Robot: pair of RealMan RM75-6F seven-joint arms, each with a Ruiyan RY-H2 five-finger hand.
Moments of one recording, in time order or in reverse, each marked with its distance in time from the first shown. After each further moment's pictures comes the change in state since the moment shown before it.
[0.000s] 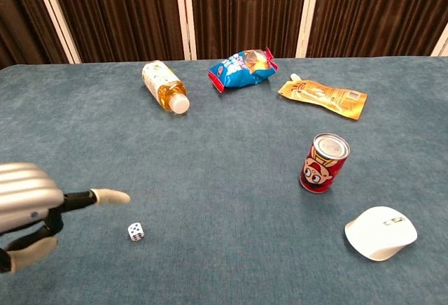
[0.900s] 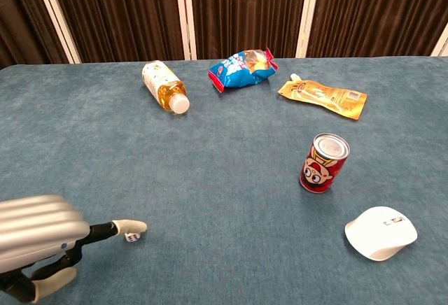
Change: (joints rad) left arm -0.064 -0.105 0.050 0.052 -0.152 -0.034 0.068; right arm -0.002 -0.001 -0.002 0.005 -0.007 0.002 -0.001
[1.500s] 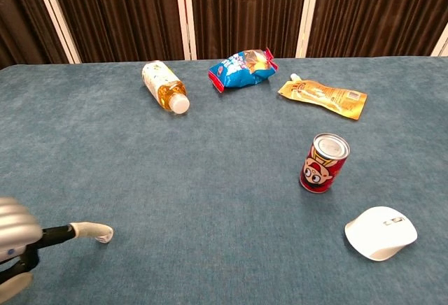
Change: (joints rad) left arm 0.056 0.101 0.095 -0.010 0.141 0.110 -0.119; right arm 0.001 -0.007 -0.005 -0.004 -0.003 -0.002 -0.022
